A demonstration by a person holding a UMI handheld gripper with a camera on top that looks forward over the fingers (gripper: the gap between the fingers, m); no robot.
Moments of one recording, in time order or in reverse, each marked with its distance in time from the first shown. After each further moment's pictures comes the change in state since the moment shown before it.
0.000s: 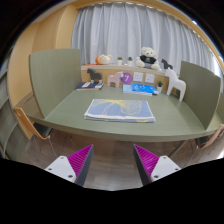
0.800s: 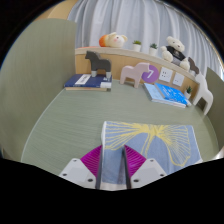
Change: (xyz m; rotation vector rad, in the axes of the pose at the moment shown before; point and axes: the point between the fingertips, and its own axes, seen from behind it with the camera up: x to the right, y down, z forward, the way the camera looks) arm -0.104 -0.117 0.317 -0.116 0.083 -0.024
